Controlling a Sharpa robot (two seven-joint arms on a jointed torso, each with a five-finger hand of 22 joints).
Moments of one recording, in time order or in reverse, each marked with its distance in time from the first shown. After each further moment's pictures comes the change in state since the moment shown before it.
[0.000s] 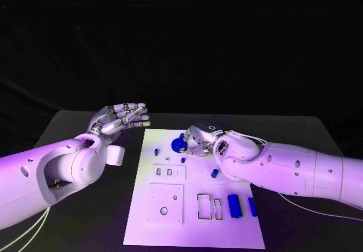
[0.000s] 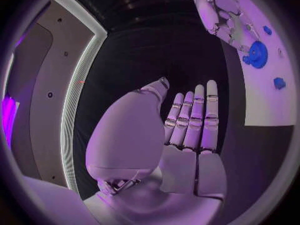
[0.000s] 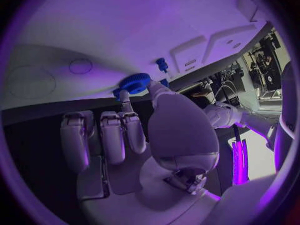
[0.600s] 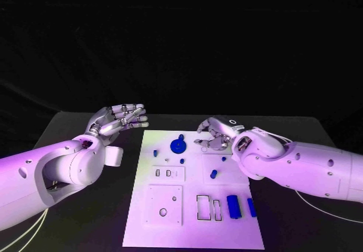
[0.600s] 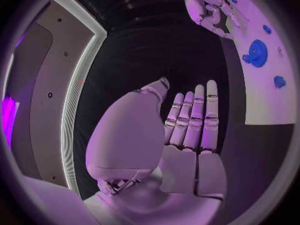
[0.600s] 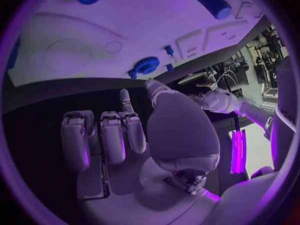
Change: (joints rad) left arm 0.000 -0.003 0.000 -0.005 0.000 0.000 0.000; left_hand 0.000 0.000 0.004 -0.004 0.000 0.000 0.000 0.000 0.000 0.000 0.000 0.000 0.000 0.000 0.000 0.000 0.001 0.000 0.000 0.000 0.000 -0.001; right arm 0.035 -0.175 0.002 0.120 0.062 -0.121 0.035; right_hand 0.049 -0.026 0.044 -0.025 0.000 0.008 -0.008 -0.004 0.000 0.000 -0.007 -0.004 0.001 0.000 -0.007 0.000 0.000 0.000 0.000 -0.008 -0.020 0.000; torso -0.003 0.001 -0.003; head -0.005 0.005
